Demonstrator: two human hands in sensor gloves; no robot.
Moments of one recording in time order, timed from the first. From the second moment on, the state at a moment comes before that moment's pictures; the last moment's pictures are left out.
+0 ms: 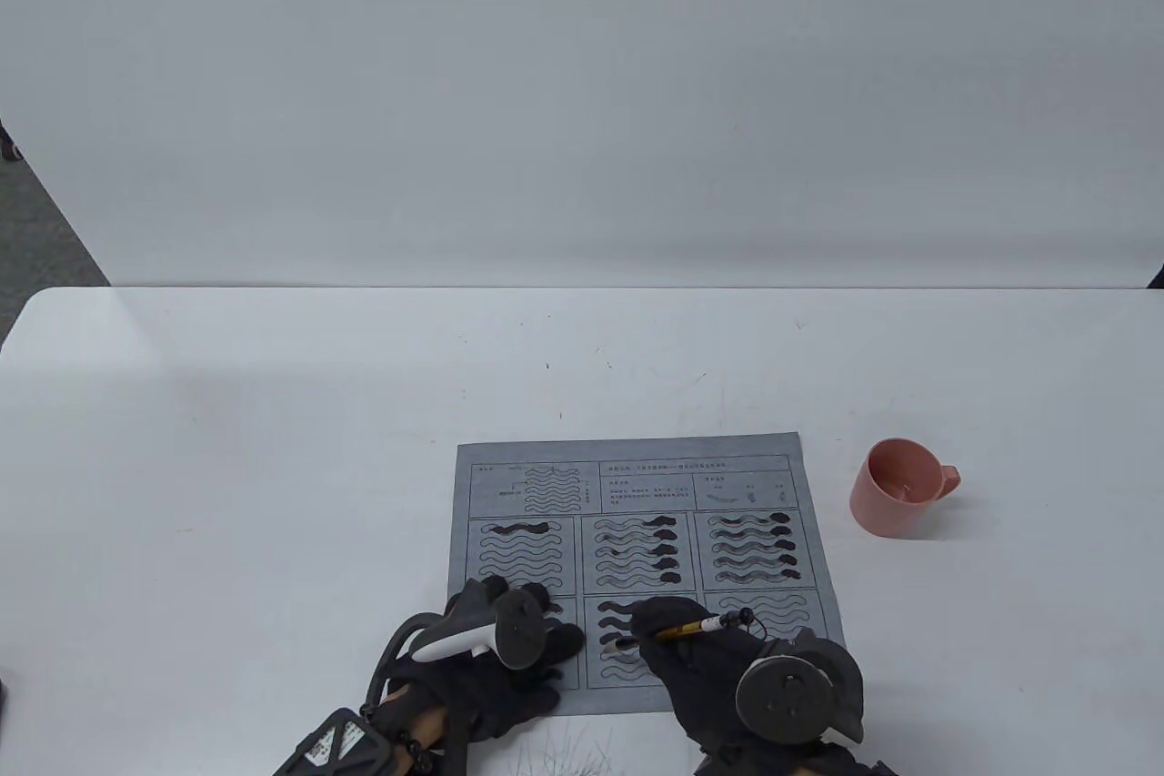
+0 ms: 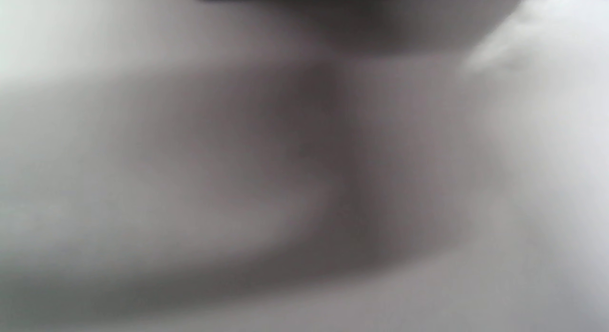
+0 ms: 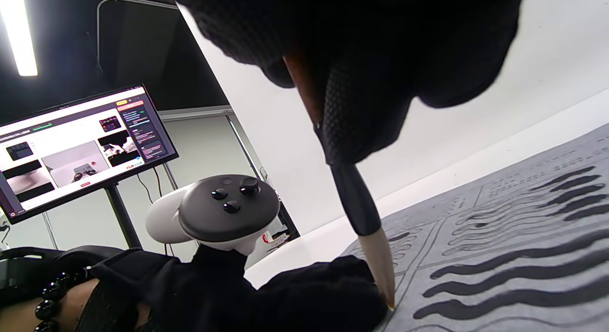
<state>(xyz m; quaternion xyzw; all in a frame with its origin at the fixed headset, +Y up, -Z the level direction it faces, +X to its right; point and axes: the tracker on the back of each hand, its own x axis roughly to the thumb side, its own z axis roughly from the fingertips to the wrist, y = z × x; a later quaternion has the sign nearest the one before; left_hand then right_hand) -0.148 -0.796 -0.290 -0.39 -0.19 -0.01 0.90 0.109 -0.714 -0.235 0.30 -0.12 0.88 0.35</state>
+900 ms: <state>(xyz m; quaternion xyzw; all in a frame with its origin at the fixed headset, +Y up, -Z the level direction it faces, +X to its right) -0.148 -0.796 -0.289 -0.39 -0.19 -0.01 0.90 0.105 -0.721 -0.240 0.29 -0.09 0.88 0.35</state>
